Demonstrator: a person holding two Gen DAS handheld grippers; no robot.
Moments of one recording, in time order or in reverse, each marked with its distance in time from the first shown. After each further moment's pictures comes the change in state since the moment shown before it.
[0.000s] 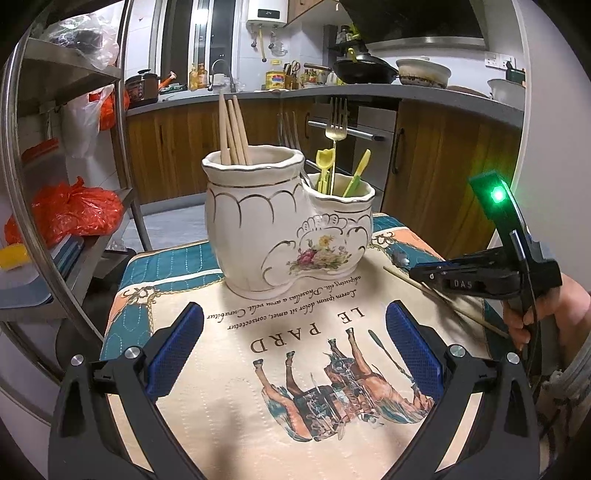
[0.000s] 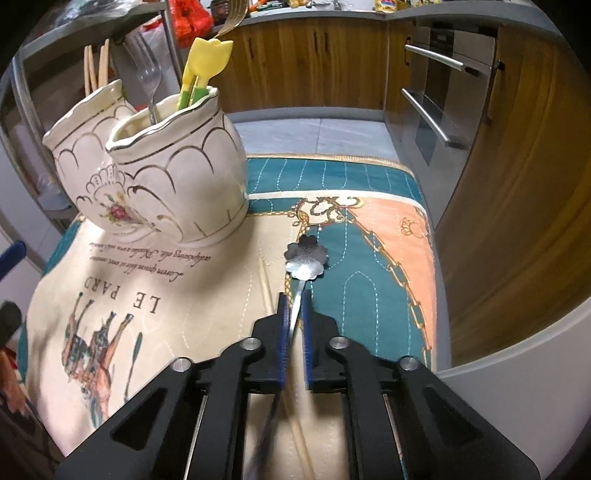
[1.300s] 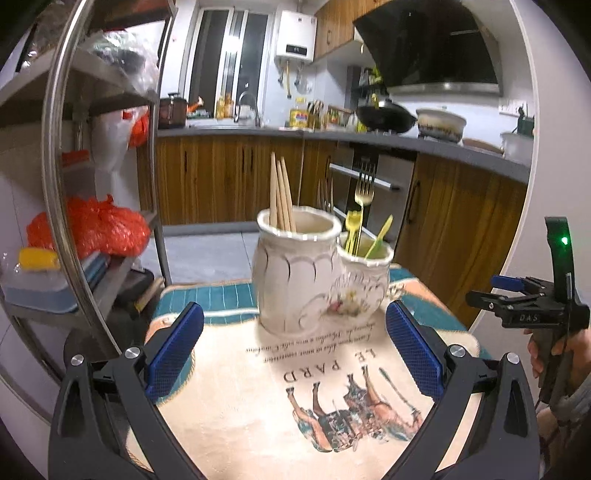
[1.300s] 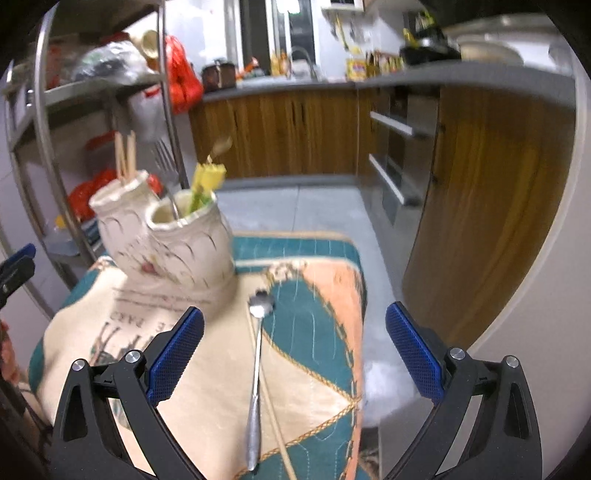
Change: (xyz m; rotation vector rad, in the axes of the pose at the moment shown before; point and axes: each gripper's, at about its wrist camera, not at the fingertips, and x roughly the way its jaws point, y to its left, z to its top) left arm -0.040 0.030 0.014 -0.092 -0.138 0.040; right arm -0.089 -0.019 -0.020 0.029 -0.267 -0.069
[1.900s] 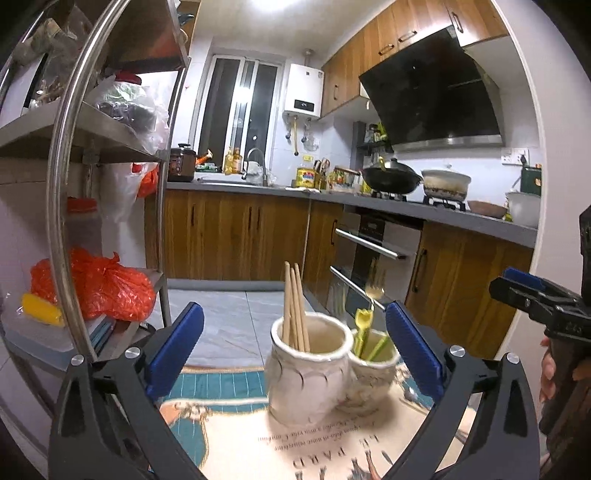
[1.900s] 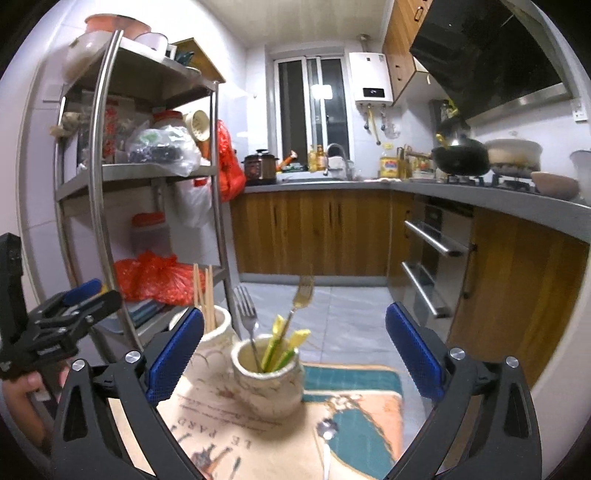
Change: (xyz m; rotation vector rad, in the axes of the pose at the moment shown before) left arm -0.019 0.009 0.058 -0.020 -0.237 0.017; right arm -0.076 0.054 0.067 -0.080 -0.397 0.101
